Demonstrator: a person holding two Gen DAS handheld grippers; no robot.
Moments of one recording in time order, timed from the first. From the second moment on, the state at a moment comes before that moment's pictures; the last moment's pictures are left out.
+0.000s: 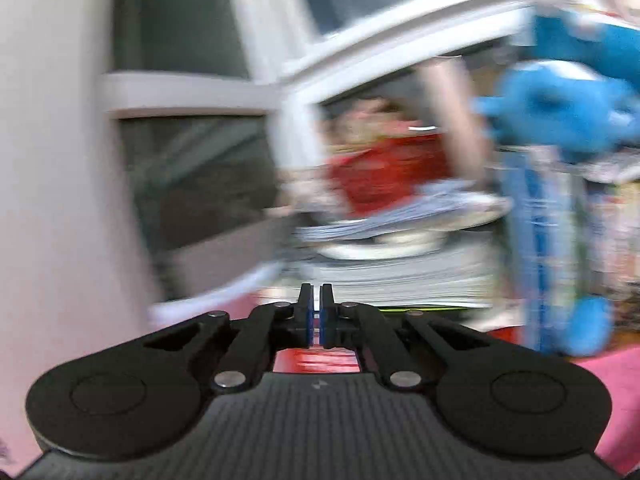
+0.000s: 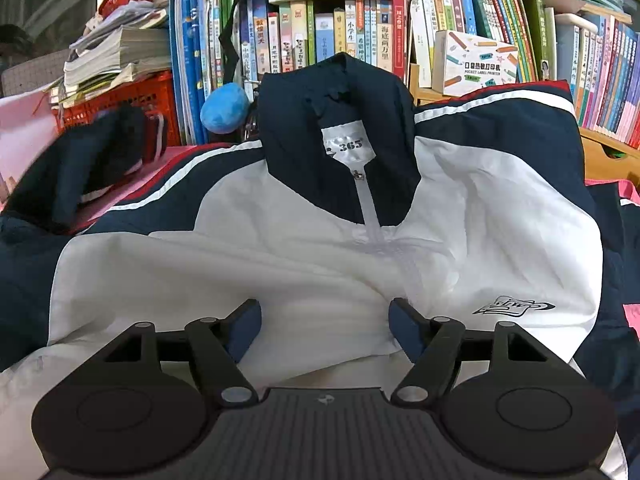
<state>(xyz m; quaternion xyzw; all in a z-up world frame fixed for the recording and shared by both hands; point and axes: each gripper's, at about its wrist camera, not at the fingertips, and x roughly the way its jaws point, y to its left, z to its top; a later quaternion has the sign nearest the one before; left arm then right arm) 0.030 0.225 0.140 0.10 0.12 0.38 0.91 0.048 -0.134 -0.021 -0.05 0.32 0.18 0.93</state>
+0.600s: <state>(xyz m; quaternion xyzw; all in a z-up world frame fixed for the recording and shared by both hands) 0.165 0.114 -0.007 0.32 0.29 0.31 0.85 0.047 -0.129 -0.021 -0.07 0.31 0.18 0.93</state>
